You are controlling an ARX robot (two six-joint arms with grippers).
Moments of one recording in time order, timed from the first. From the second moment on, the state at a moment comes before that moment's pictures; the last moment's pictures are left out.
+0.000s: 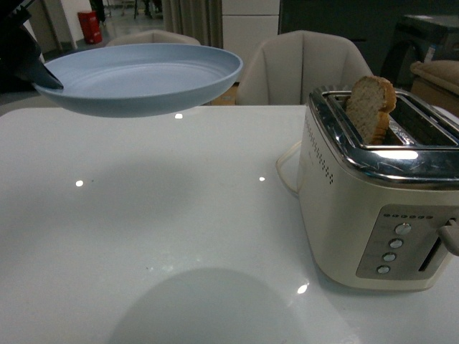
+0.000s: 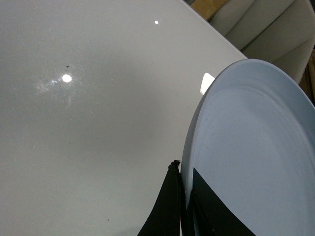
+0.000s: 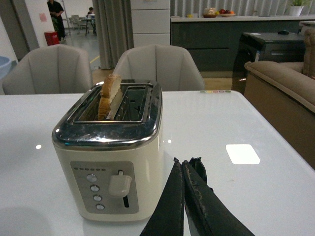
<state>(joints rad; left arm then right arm) -0.13 1.49 0.99 -0.07 -0.01 -0.72 0.00 0.00 0.01 0.00 0.00 0.00</state>
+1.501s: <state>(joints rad) -0.11 1.49 0.89 0.17 -0.16 -0.41 0.00 0.00 0.01 0.00 0.00 0.00</state>
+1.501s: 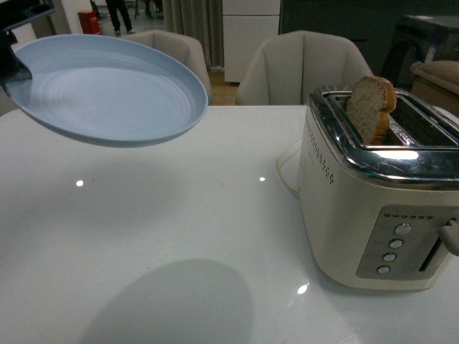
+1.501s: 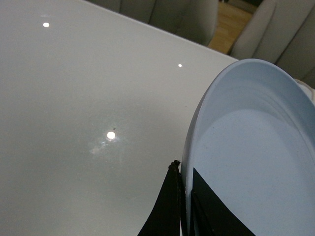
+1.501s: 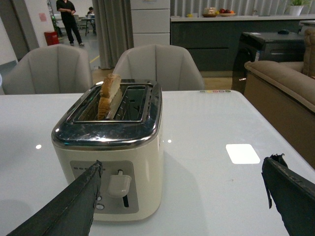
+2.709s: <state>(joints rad) 0.08 2.05 1.07 0.23 -0.24 -0.52 0.00 0.00 0.01 0.00 0.00 0.00</state>
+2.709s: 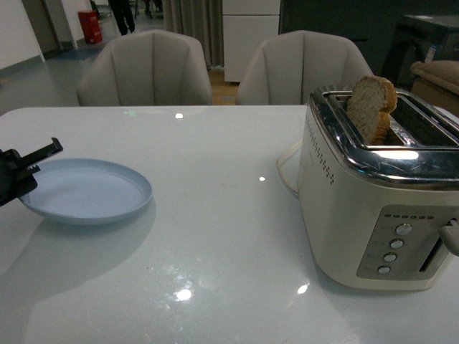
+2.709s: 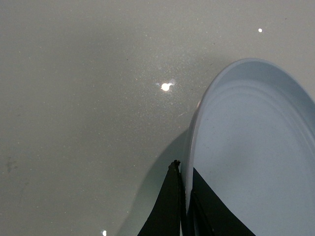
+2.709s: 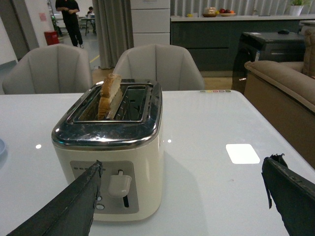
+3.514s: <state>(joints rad) 0.08 2.17 1.11 0.15 -0.26 -0.41 0.00 0.00 0.01 0.00 0.00 0.00</state>
